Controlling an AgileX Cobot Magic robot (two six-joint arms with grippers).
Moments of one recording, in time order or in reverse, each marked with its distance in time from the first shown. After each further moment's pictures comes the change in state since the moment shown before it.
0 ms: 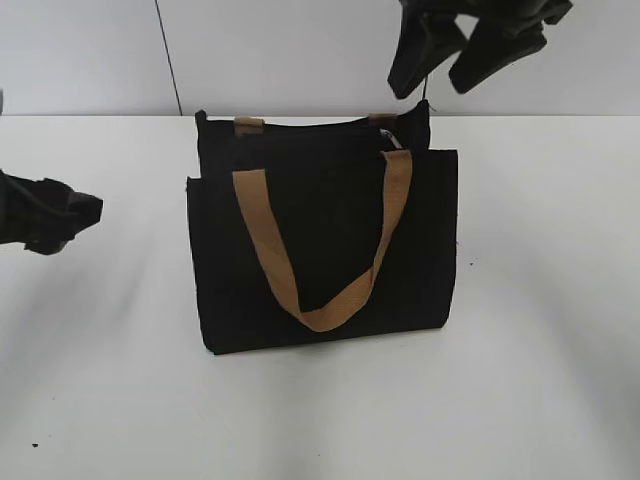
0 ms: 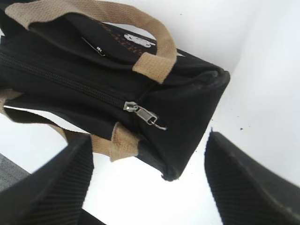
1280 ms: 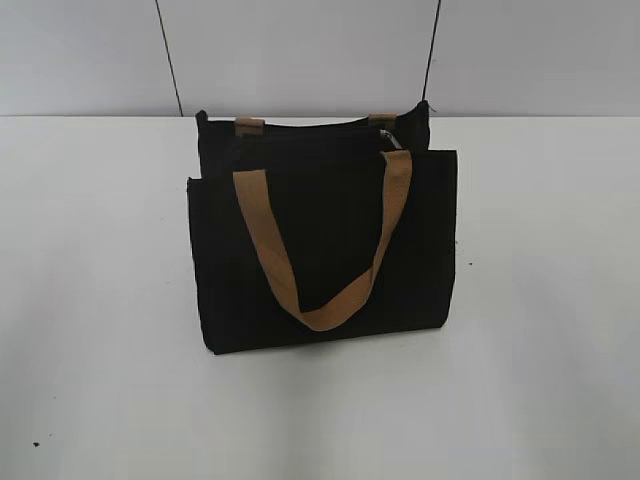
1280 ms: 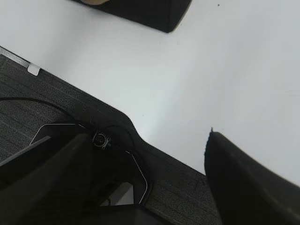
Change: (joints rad) left arm -0.331 -0.703 -0.219 -0.823 1.238 0.674; right arm 0.290 -1.117 0.889 -0.296 -0.003 0.269
